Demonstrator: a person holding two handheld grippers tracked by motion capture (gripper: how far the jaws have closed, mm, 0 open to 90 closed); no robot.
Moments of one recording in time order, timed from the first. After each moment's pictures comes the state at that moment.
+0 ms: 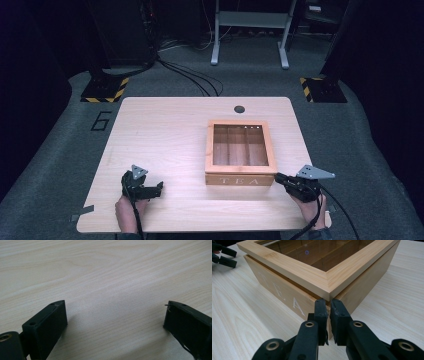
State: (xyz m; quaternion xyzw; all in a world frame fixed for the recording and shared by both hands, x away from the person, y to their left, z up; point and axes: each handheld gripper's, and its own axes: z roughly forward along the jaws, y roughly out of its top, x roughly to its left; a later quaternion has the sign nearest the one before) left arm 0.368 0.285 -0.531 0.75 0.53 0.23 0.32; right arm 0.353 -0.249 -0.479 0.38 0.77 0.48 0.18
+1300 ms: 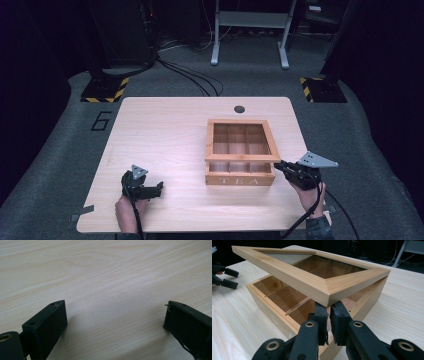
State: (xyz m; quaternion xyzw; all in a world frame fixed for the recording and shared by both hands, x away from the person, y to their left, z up) left arm 0.368 0.285 -0.531 0.75 0.53 0.23 0.32; right arm 0.372 -0.243 -0.445 0.35 0.76 0.51 0.21
